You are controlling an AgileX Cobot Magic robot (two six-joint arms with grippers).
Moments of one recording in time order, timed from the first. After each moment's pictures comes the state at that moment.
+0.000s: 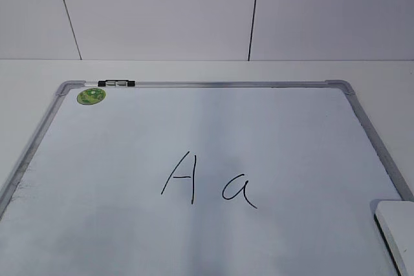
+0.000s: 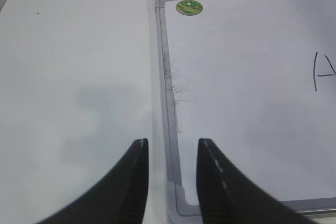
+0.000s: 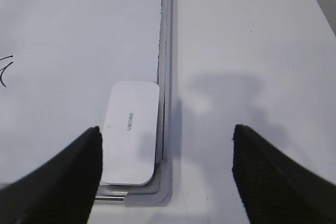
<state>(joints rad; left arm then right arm) 0.06 0.01 -0.51 -0.17 1.11 0.09 -0.01 -0.02 -0.50 -0.03 1.15 -0.11</state>
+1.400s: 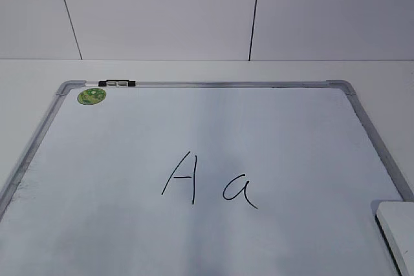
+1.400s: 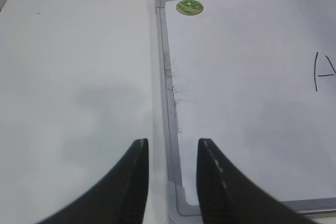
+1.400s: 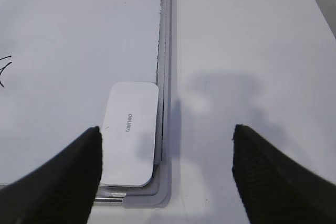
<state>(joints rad) 0.06 0.01 -0.51 -0.17 1.11 0.09 -0.01 -0.02 -0.50 -0.03 1.15 -0.11</state>
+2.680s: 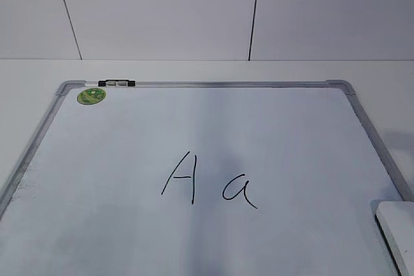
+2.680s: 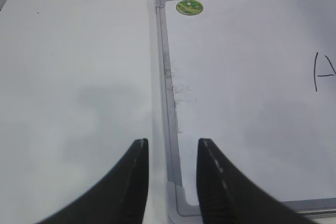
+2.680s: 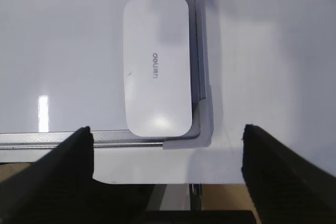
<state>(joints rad) 0.06 0.01 -0.51 -0.18 1.11 0.09 -0.01 0.68 -0.64 0.07 1.17 -0.03</state>
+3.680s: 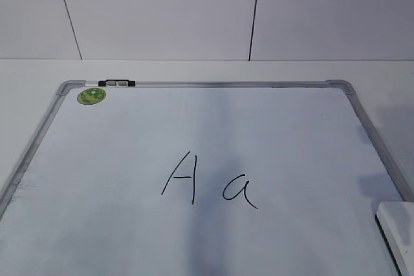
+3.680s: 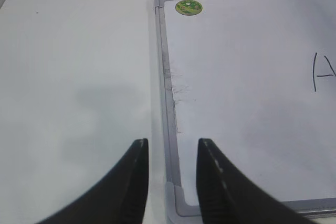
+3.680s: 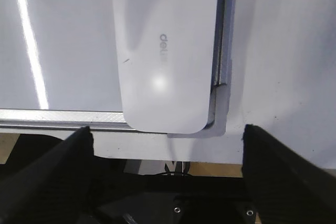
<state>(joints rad) 0.06 0.01 -0.51 -0.18 1.11 0.09 0.08 1.20 -0.77 0.07 1.22 -0.01</state>
